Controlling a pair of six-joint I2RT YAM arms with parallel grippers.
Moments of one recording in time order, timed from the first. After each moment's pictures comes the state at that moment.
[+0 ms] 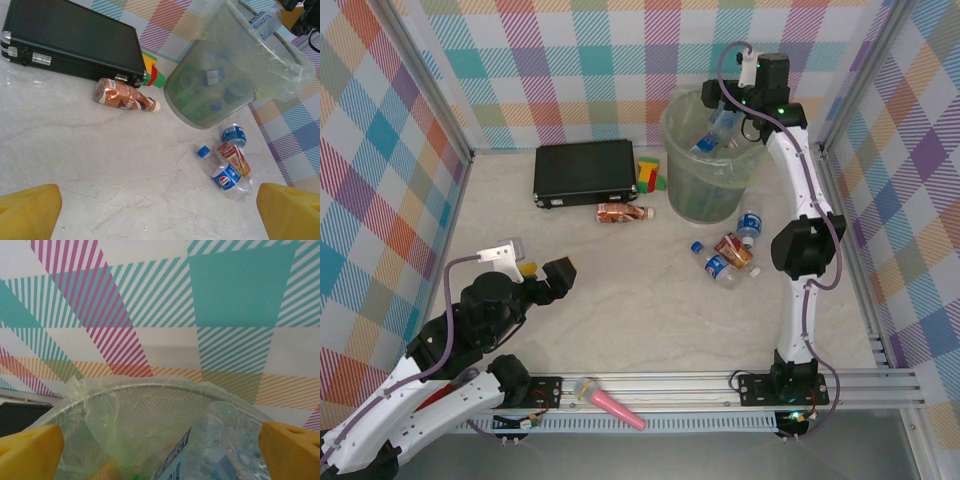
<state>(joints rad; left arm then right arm) -0.82 0.48 0.80 -0.71 -0.39 -0.75 0.14 2.23 2.49 -0.63 -0.22 0.13</state>
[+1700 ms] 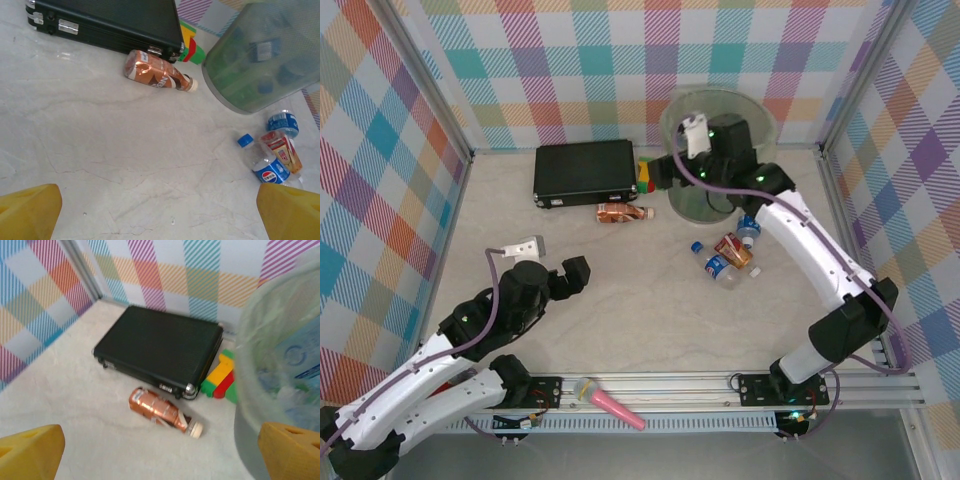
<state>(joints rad) -0.82 0.64 0.76 -0.70 -0.45 -0.81 0.55 1.55 1.65 -0.58 -0.14 0.09</state>
